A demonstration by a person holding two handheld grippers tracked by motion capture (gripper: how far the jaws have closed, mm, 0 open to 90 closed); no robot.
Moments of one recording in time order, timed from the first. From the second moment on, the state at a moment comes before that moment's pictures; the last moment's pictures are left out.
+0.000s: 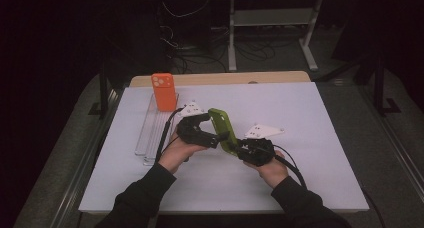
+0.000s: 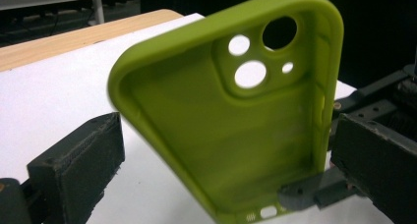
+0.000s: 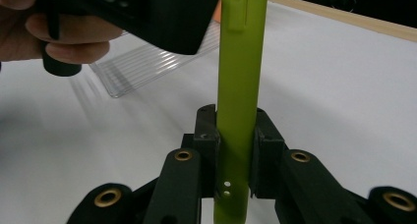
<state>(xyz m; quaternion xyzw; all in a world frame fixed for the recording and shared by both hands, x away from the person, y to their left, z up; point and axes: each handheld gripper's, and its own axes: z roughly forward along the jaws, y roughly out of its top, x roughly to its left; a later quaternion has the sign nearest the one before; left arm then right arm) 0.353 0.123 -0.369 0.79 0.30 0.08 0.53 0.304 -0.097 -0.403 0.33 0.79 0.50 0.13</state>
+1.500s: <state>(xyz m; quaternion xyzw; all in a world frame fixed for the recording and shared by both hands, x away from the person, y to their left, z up) 0.360 0.131 -0.369 0.77 0.32 0.06 0.55 0.299 -0.090 -0.408 0.31 0.81 0.48 0.13</state>
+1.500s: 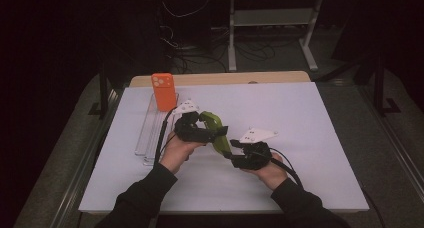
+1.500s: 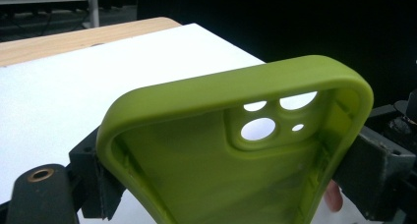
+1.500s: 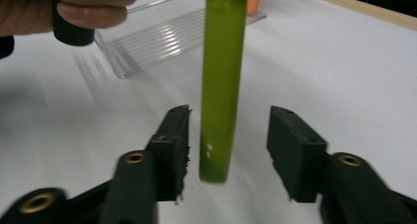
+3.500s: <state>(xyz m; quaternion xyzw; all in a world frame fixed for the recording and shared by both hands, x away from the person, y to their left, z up) 0.436 0.224 -0.277 0.72 0.42 0.26 0.48 0.286 -0.199 -0.430 0.38 0.81 0.41 0.16</state>
